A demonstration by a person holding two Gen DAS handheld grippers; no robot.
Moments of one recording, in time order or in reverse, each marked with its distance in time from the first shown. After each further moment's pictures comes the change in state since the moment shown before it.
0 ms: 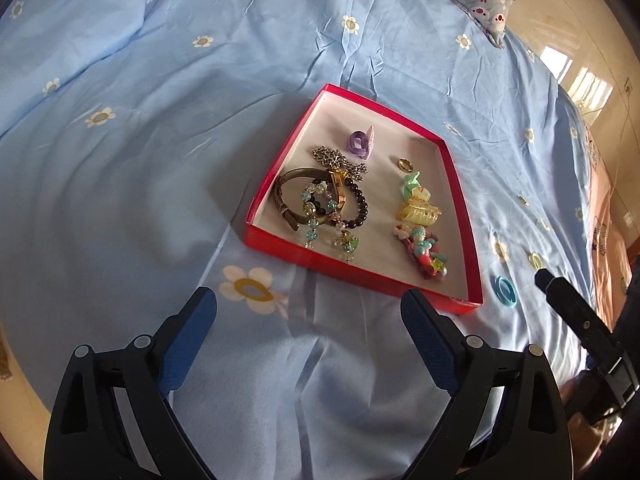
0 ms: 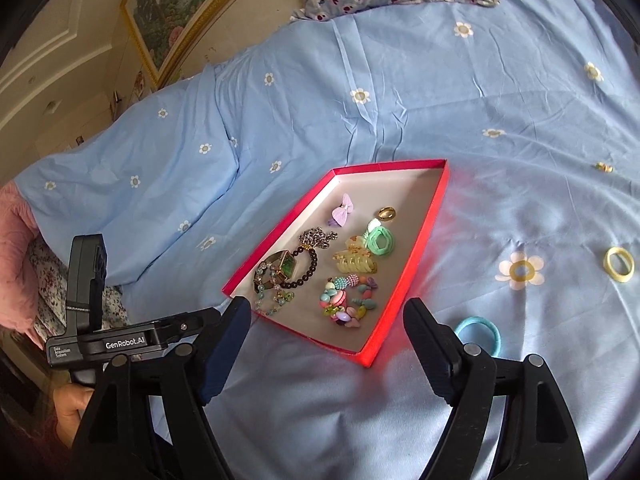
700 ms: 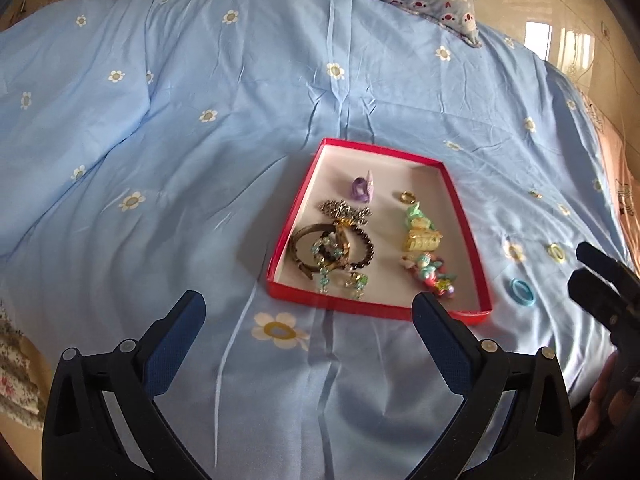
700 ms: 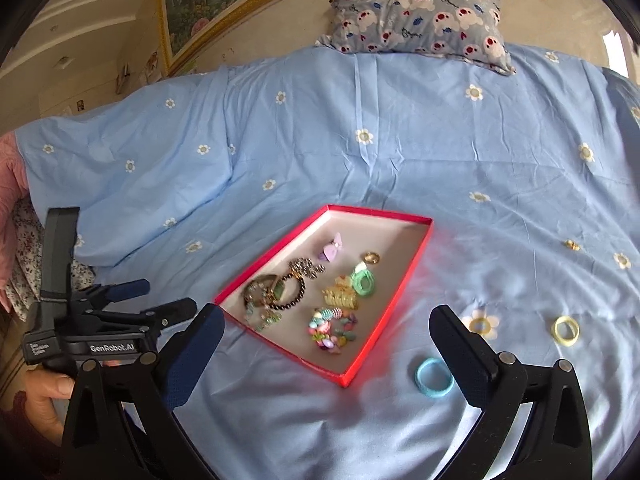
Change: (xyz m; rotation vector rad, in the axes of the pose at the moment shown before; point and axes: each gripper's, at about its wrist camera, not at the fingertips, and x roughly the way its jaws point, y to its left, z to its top) left arm -0.029 -0.026 0.003 0.173 -0.165 0.156; right arm -0.026 0.028 0.012 -0.160 -0.068 -0.125
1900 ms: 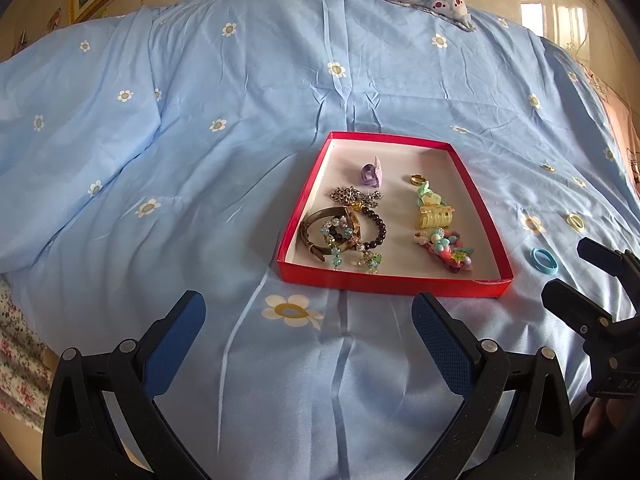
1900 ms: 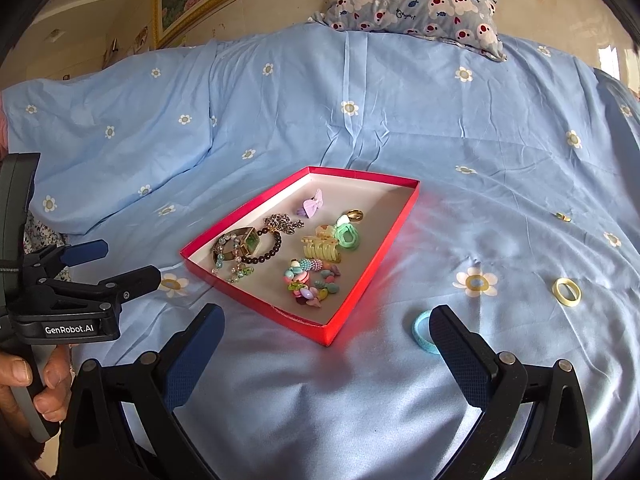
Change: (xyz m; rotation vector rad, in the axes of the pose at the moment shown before) left arm -0.004 -0.010 -0.024 0.073 -0.047 0.078; right arm 0.018 0.003 -0.043 -0.051 0.033 -0.083
